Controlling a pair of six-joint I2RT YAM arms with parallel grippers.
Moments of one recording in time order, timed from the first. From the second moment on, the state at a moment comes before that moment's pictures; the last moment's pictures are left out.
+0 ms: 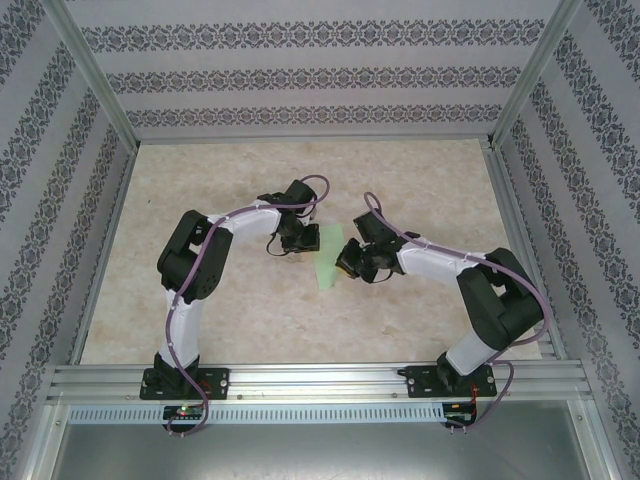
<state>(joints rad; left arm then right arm) -0.56 2.09 1.45 -0.59 0.32 -0.57 0.57 1.61 0.85 -0.27 -0.34 1.12</state>
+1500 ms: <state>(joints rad) -0.56 2.10 1.46 -0.60 0.32 -0.55 0.58 1.82 0.98 -0.19 -0.36 1.10</state>
